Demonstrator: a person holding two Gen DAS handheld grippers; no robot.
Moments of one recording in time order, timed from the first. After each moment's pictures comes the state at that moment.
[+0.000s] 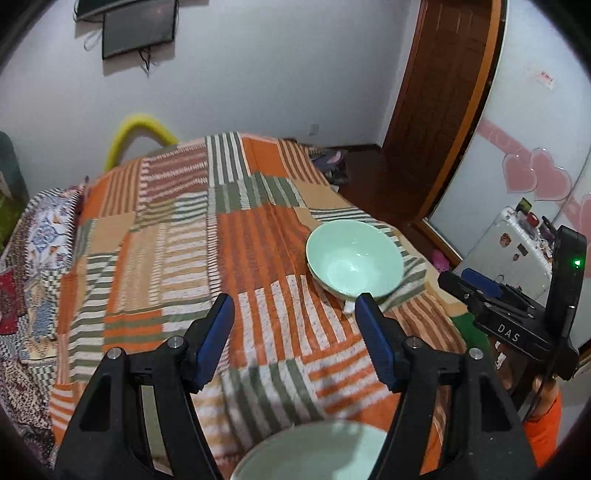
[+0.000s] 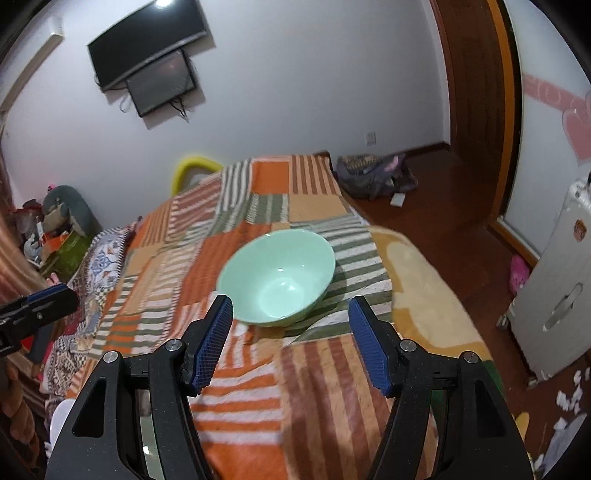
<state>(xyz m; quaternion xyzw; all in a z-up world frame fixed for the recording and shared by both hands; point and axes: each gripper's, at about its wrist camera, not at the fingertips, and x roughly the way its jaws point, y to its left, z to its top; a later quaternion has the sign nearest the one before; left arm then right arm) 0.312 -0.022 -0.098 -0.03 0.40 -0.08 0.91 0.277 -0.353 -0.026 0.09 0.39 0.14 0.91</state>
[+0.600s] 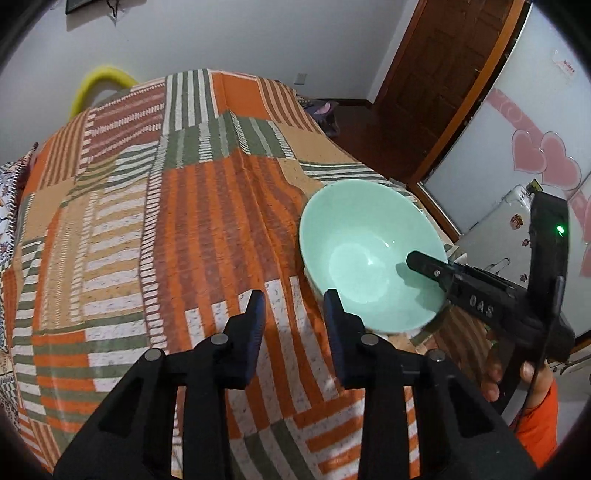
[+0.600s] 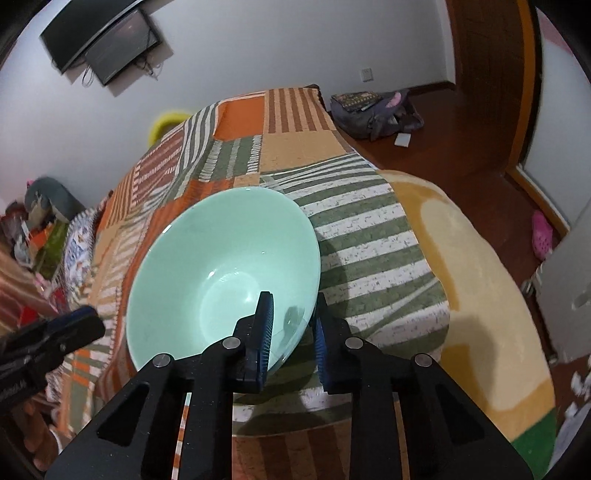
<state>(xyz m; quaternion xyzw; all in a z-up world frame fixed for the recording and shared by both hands) 0.422 -0.037 -0.191 -0.05 0.49 -0.12 0.86 0.351 -0.351 -0.094 0.10 0.48 0.15 0.86</state>
